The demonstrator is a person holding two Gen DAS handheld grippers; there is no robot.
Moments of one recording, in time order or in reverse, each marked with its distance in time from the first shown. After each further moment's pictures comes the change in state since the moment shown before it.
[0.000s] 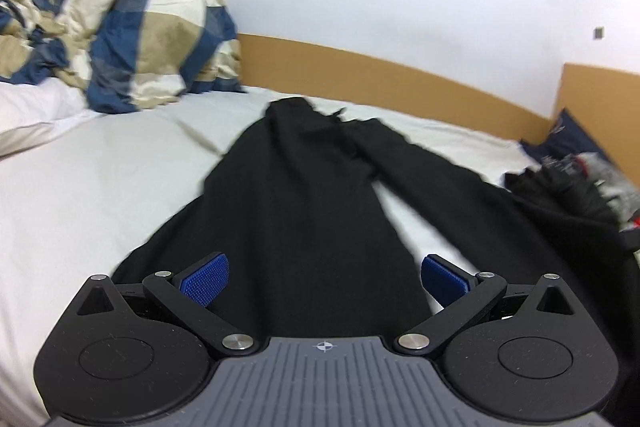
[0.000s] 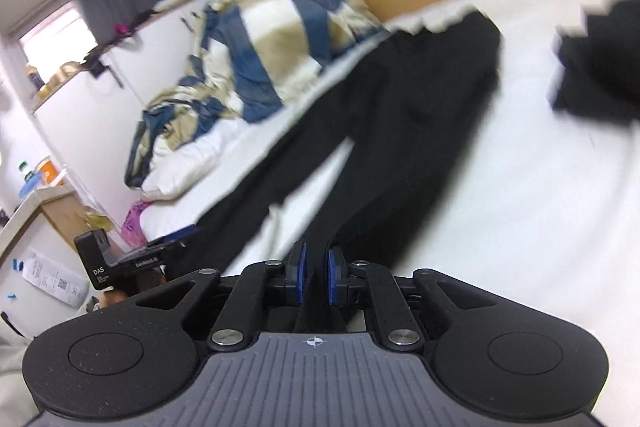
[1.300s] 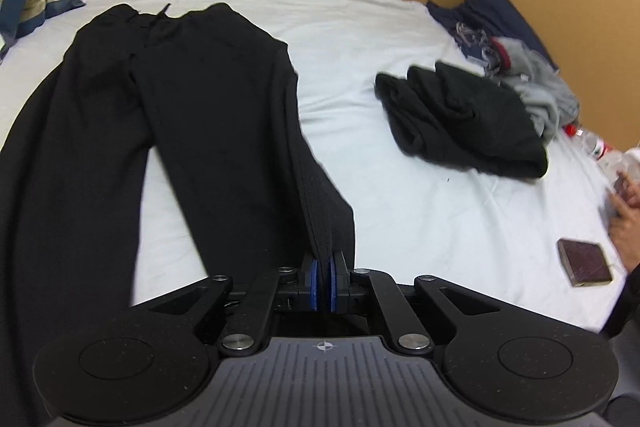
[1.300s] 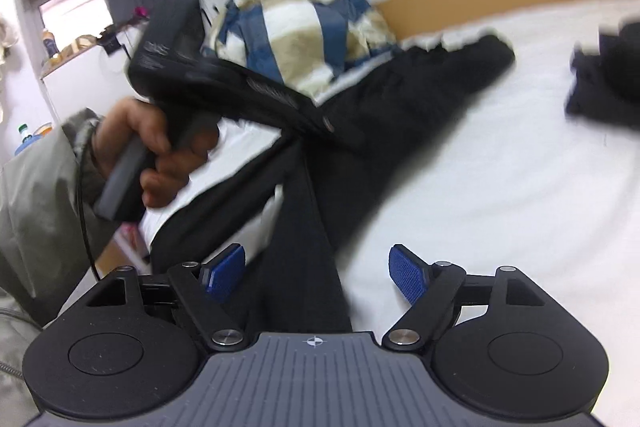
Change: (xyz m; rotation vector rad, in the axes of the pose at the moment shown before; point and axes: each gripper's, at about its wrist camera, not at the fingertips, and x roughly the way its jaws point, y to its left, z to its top) left arm 0.129 -0.161 0.088 0.135 0.488 -0.224; right arm -0.002 -0.005 -0.064 -0.076 0.023 -0.023
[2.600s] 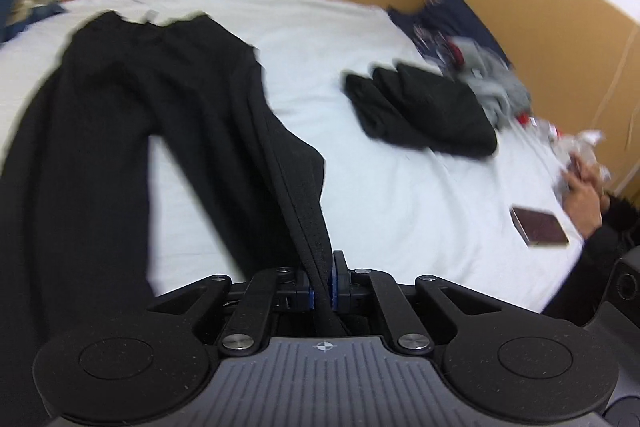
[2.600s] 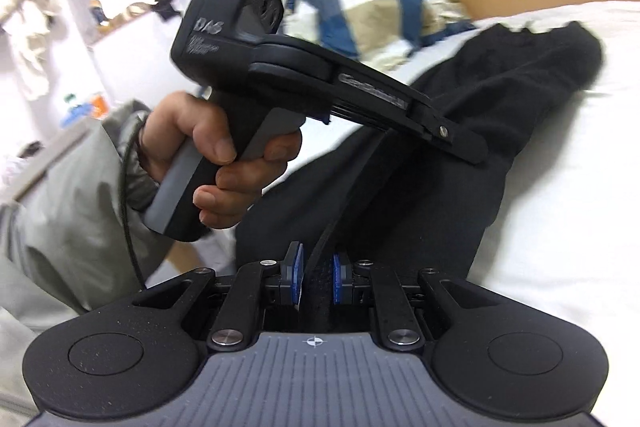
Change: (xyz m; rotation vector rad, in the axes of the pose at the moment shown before) left arm -0.057 0.032 -0.031 0.026 -0.030 -0.093; right arm 0.056 0.110 0.030 -0.067 0.040 0.174
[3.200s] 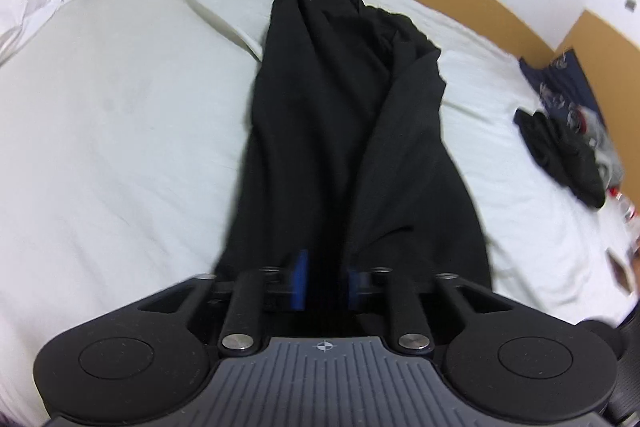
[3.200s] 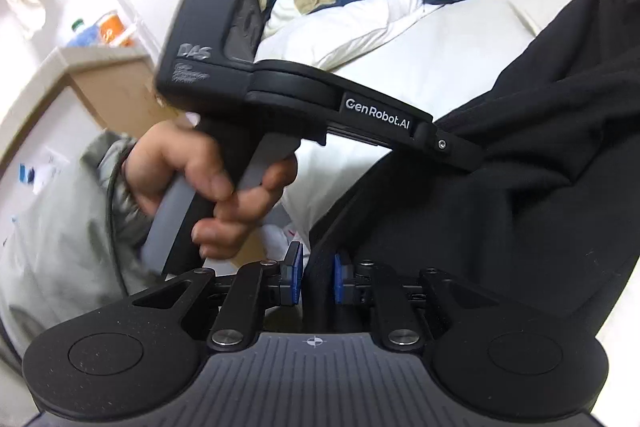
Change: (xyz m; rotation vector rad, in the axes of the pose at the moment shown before) left arm -0.058 0.193 -0.091 -0.276 -0.004 0.185; right arm 0.148 0.072 0.049 -0.022 0.279 0.115
